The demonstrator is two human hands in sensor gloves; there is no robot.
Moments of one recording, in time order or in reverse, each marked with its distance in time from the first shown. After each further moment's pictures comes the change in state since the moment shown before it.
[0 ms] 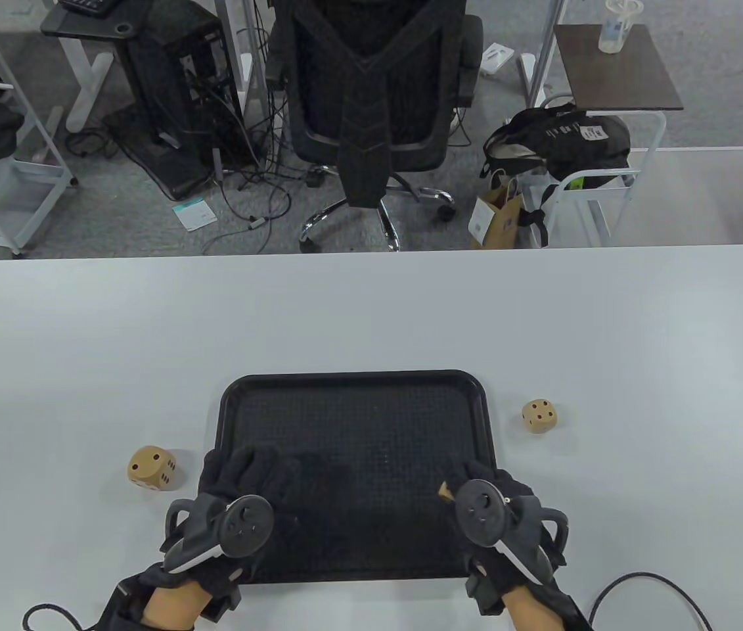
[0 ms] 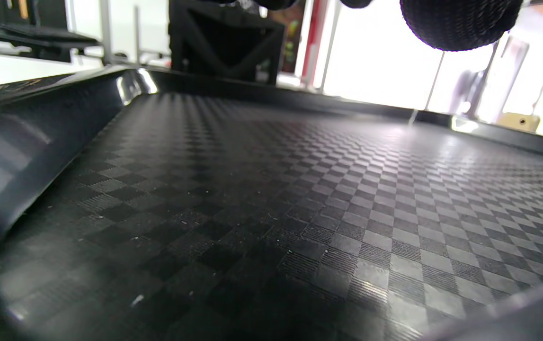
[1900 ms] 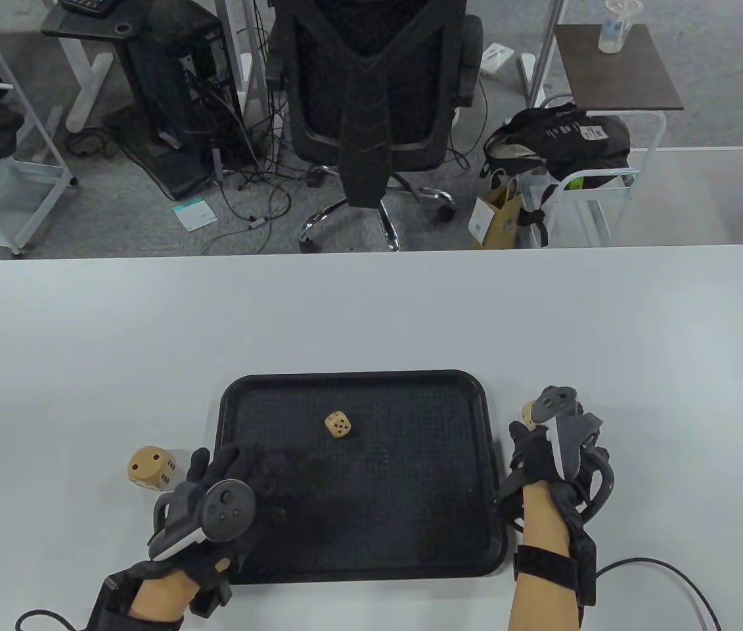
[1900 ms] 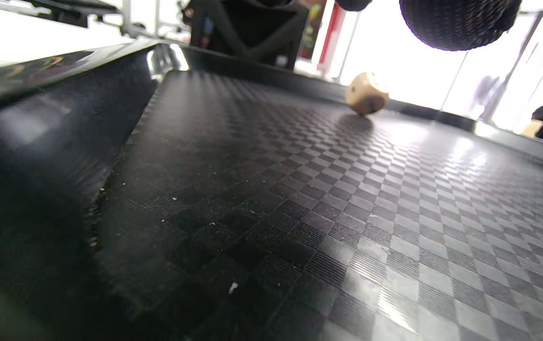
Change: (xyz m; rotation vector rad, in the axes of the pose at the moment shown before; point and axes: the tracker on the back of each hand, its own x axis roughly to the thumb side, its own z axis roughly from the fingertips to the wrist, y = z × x) left_hand -0.026 -0.002 -0.005 -0.046 0.044 0.092; right_hand -0.126 0.018 -0.095 0.120 0.909 -0.016
